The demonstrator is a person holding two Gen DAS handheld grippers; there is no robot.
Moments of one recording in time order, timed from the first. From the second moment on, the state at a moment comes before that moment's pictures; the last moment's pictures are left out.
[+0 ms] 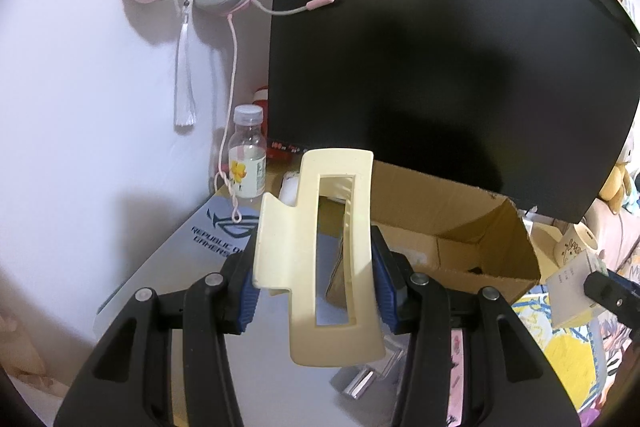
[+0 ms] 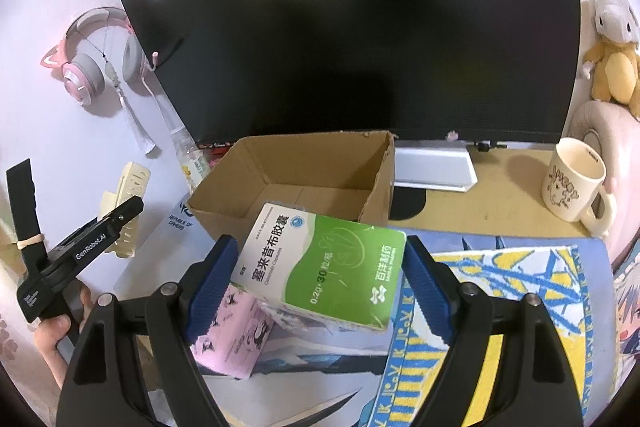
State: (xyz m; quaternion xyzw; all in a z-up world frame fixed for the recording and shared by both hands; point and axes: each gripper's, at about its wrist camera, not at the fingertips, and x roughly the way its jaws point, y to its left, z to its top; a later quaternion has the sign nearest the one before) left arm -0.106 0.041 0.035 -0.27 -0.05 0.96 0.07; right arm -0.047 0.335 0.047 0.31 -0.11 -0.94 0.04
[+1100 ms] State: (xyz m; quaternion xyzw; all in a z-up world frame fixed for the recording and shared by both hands) left arm -0.136 0.084 0.047 -0.22 -0.01 0.97 0.11; right arm -0.094 0.320 0.059 0.27 -0.10 -0.96 0.05
